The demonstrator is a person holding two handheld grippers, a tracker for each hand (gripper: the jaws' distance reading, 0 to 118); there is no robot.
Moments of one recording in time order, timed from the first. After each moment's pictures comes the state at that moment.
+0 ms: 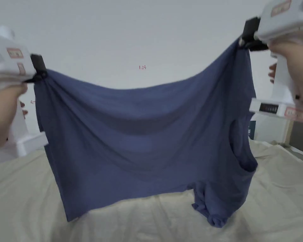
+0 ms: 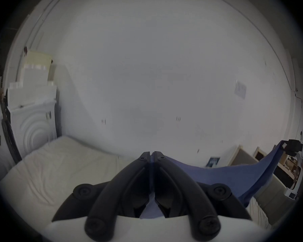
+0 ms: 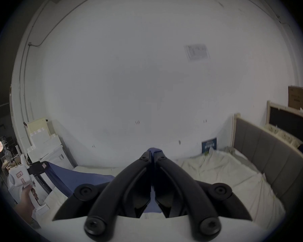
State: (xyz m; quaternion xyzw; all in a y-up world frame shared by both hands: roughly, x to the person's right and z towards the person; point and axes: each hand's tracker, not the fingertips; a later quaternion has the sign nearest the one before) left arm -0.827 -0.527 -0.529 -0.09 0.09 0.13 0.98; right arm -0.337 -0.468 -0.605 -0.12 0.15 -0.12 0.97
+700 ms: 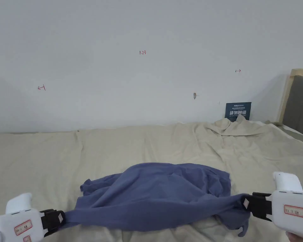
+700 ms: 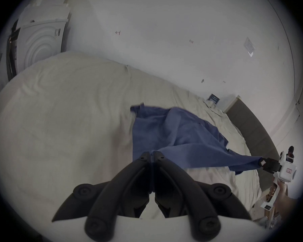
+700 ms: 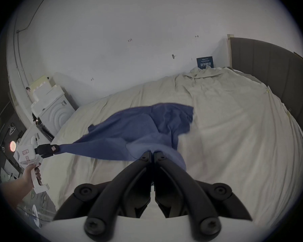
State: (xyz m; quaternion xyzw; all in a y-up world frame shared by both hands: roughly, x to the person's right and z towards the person) left arm -0.822 -0.806 -0.326 -0.29 0.04 0.24 0.93; right arm -0.266 -0.779 -0.415 -0.32 0.20 -0.10 0.92
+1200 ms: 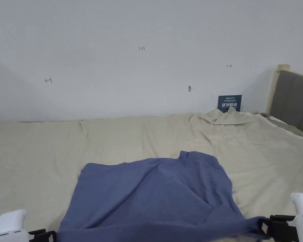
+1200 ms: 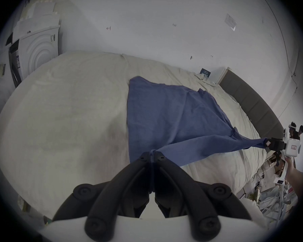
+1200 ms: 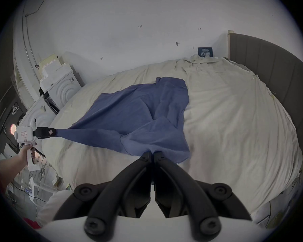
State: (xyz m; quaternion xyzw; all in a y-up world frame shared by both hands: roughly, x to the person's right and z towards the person) left arm -0.795 -0.817 -0.164 -0.35 0.01 0.16 0.92; right arm -0.206 -0.795 -0.266 -0.37 0.22 -0.05 0.90
